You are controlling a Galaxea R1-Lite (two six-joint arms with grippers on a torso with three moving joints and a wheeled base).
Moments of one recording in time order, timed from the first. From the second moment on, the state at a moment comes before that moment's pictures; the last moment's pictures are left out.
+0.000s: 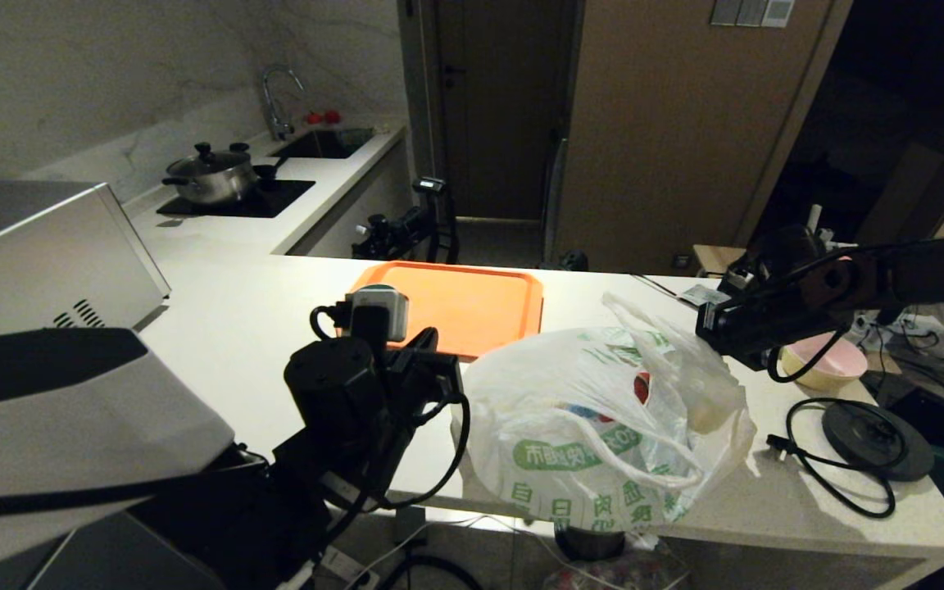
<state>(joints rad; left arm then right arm) -0.69 2.05 -0.73 -1.42 0.46 0.00 -0.02 2.26 -1.76 0.38 0.36 0.45</state>
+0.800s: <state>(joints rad) -0.85 1.93 -0.51 -1.42 0.46 0.00 -0.06 2.18 -1.94 0.59 0.41 0.45</state>
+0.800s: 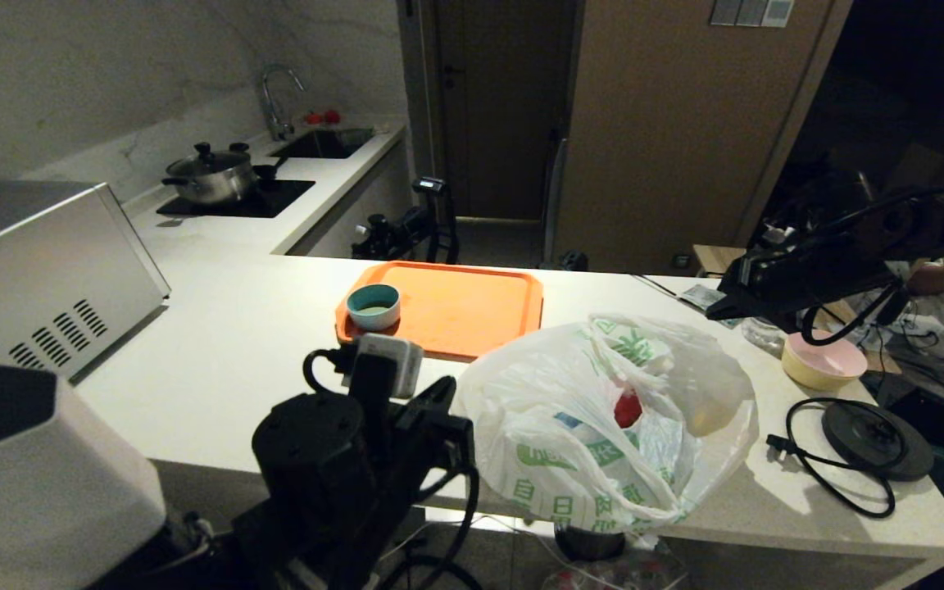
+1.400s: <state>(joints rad) -1.20 2.02 -0.46 -1.42 0.54 -0.01 -0.03 2.05 -1.87 0.69 0.50 0.46</state>
